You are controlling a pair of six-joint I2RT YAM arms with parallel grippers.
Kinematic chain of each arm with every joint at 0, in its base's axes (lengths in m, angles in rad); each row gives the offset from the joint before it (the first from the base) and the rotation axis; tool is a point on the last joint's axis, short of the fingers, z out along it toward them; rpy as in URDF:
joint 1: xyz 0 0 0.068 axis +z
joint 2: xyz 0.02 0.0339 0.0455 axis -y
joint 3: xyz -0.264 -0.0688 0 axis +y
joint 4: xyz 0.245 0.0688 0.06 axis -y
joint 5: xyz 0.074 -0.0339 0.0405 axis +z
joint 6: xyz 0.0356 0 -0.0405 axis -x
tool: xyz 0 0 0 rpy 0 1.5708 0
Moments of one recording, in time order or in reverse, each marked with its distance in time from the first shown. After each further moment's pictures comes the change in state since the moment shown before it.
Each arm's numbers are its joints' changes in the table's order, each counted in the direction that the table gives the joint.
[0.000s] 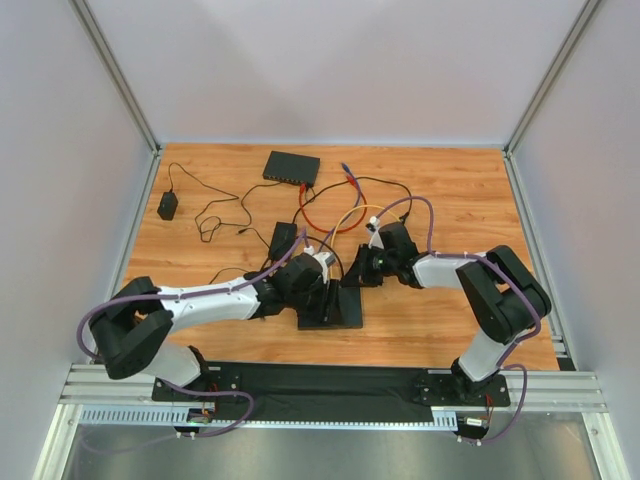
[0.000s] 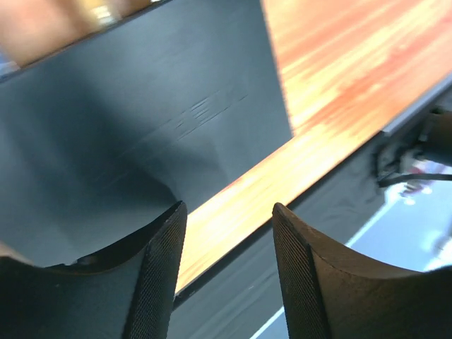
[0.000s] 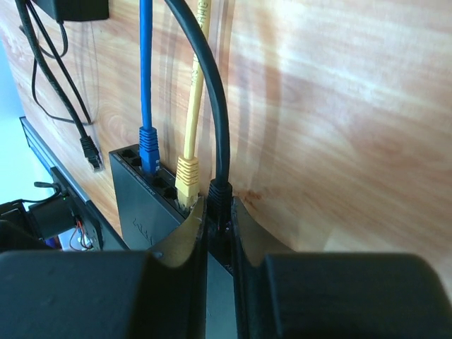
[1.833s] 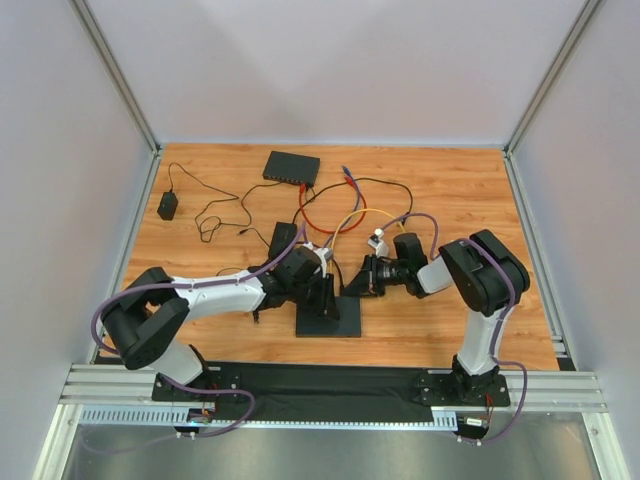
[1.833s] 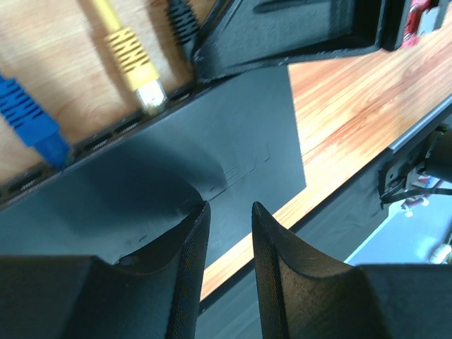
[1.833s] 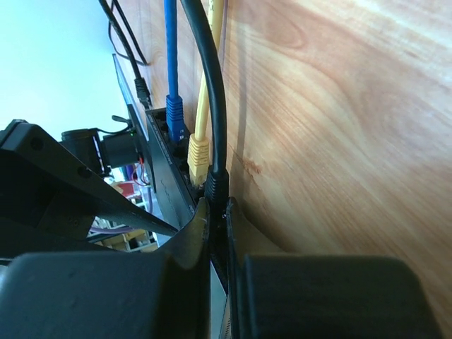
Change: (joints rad) left arm 0.069 -0.060 -0.018 -0.011 -0.026 -0.037; right arm -0.109 -0.200 0.111 0.390 0.424 -0.084
